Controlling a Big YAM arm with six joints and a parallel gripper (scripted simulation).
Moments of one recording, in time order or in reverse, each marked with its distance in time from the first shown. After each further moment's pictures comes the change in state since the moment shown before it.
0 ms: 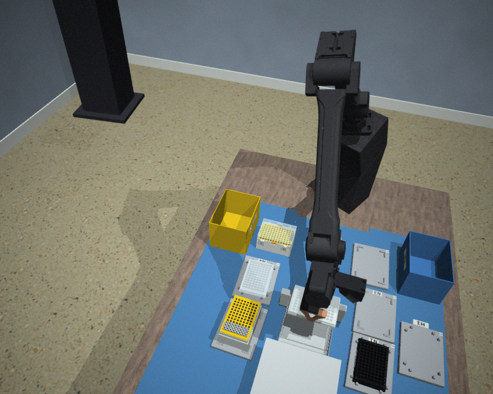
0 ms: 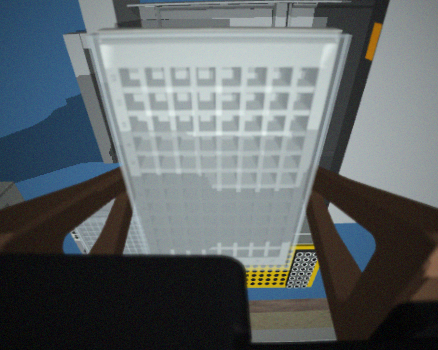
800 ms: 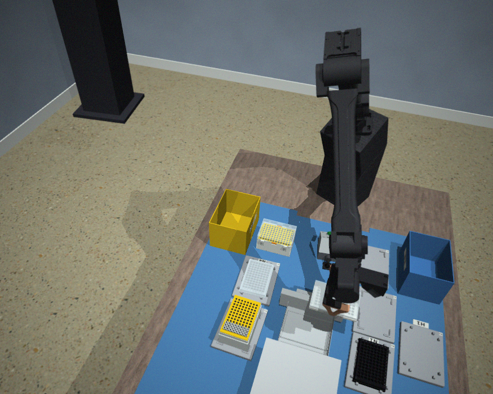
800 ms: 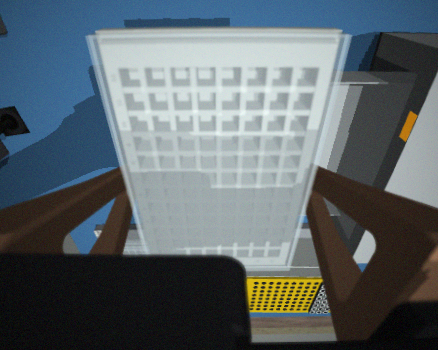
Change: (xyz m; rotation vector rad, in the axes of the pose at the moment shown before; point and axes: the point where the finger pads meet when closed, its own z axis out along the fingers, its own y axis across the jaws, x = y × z) arm -0.052 0.039 0.005 -0.016 -0.002 -0.007
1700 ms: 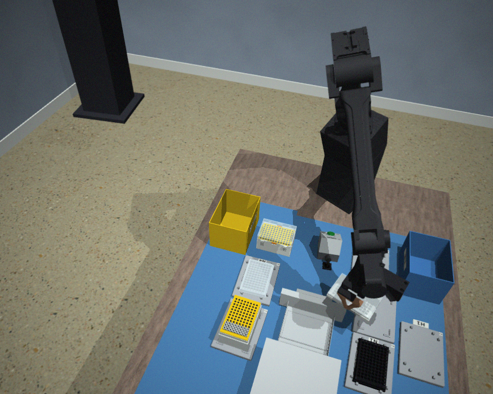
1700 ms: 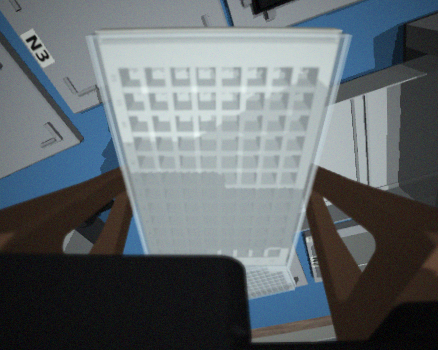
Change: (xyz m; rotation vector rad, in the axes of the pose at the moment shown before) arm -0.050 0.030 -0.001 0.008 0.001 0.352
